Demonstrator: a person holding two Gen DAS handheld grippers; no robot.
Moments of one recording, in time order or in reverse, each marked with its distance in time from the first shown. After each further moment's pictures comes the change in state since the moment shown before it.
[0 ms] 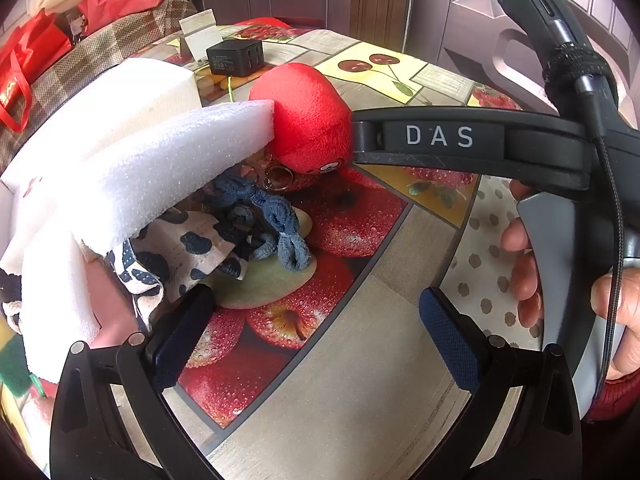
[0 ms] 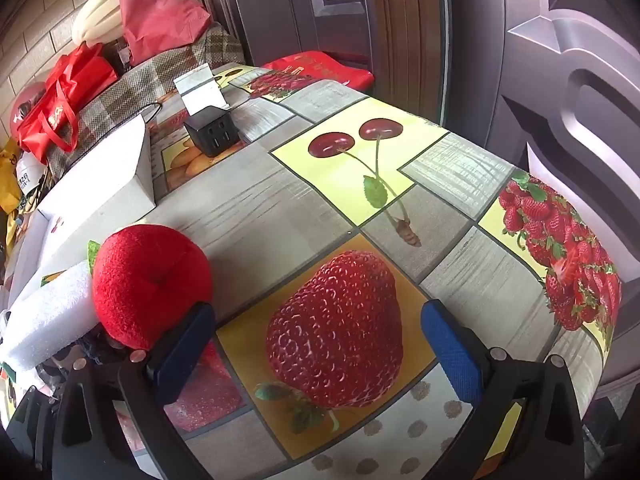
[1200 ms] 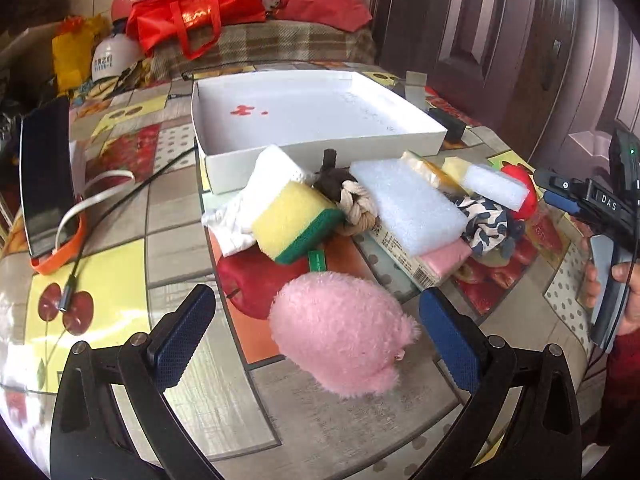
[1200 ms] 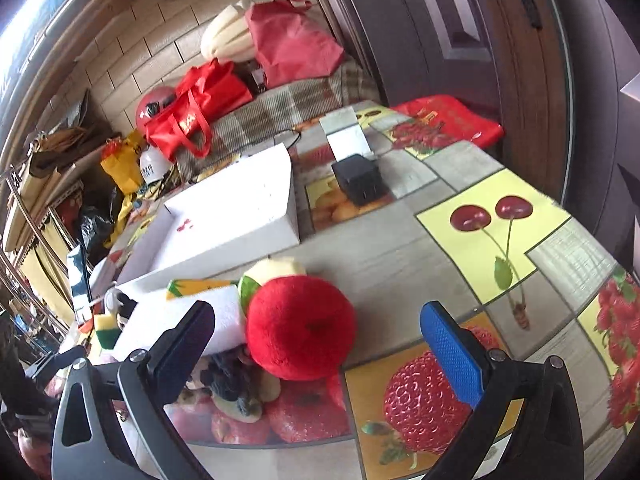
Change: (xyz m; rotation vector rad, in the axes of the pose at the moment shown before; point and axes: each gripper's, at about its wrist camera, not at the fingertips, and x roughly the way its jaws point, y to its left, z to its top) left arm -0.102 0.141 -0.104 -0.433 -0.198 0.193; right arm -0.017 0.022 0.017 -0.193 -0.092 0.460
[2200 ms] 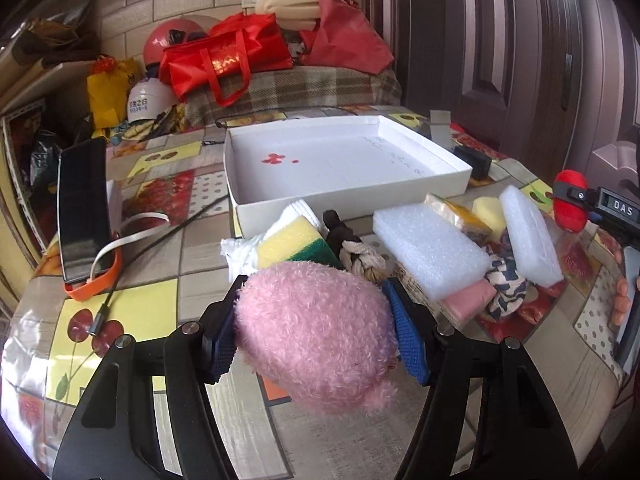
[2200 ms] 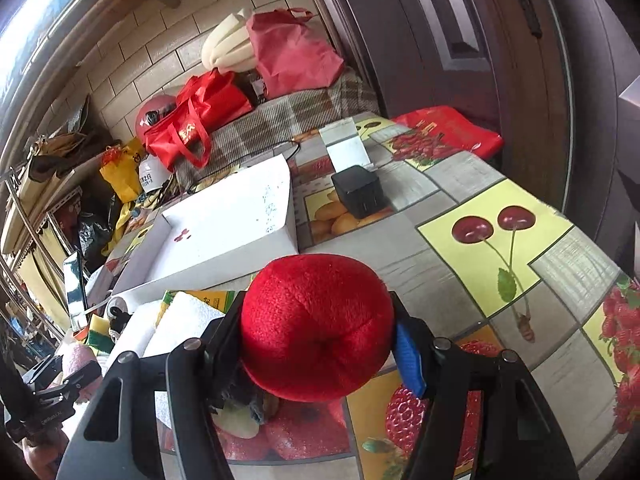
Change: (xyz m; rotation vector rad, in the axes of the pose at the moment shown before) left arm -0.017 -0.005 0.001 0.012 -0.215 0.181; right arm -0.015 0.007 0.007 -0.017 -0.116 -0.019
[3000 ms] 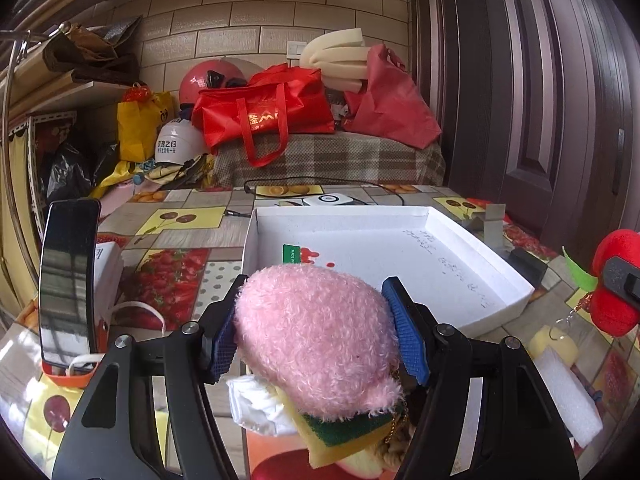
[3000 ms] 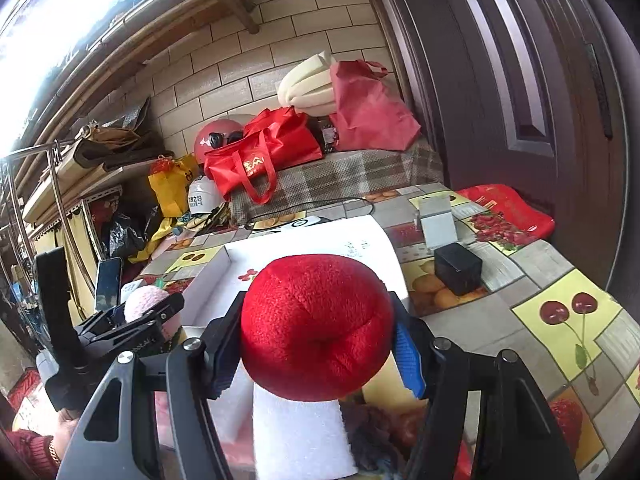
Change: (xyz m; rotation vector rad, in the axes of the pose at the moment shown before) left arm 0.065 0.020 0.071 -0.111 -0.229 0.098; right arm 0.021 0.101 0.011 -0.162 -0.158 0.124
